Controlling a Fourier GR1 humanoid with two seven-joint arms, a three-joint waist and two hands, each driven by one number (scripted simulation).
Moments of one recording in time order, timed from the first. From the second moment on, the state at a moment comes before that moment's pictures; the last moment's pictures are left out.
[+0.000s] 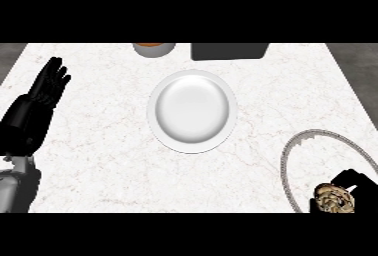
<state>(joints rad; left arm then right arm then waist) -0.23 0.34 0.07 -1.63 0.10 -0.02 0.13 0.34 -0.38 0.20 -2.02 1.08 -0.10 0.75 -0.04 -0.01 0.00</state>
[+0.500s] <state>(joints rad) -0.26 0.33 0.06 -1.62 0.09 -0.04 0.12 0.15 -0.20 0.46 -2.30 1.23 0.00 0.88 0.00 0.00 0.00</state>
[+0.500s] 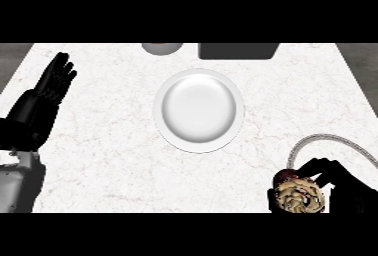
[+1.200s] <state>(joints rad) -0.28 0.29 0.06 -1.62 0.06 -0.04 0.13 -0.46 -0.01 0.42 -1.81 1.11 -0.02 0.99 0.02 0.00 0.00</state>
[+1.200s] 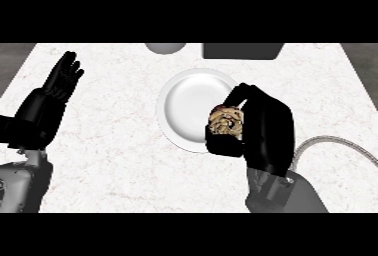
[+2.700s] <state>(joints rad) -0.36 0.27 0.07 -1.56 0.05 -0.09 0.11 -0.99 0.00 0.31 -0.61 0.49 -0.76 0.55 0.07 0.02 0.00</state>
